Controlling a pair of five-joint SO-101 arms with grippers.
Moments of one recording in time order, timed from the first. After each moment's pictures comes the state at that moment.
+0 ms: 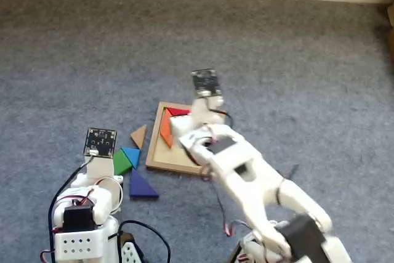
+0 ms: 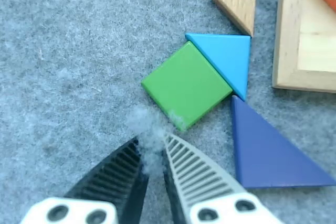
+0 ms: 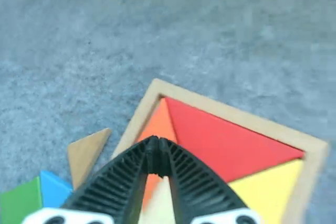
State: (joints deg) left arm -10.9 -102.5 96.0 76.7 -3.6; right arm -36.7 -17.1 54.7 10.9 -16.5
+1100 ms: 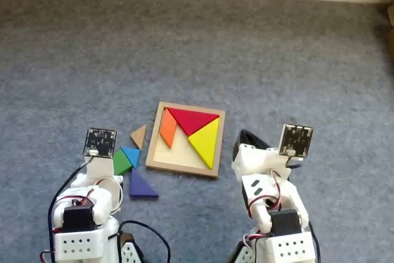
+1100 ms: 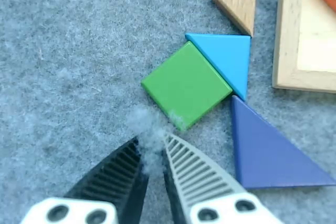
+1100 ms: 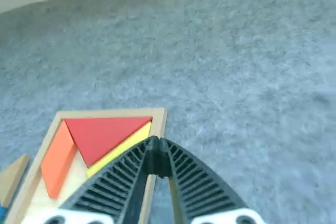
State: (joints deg) left arm -10.9 -102.5 96.0 76.7 -3.6; right arm -14.7 -98.6 96.0 39.1 -16.2
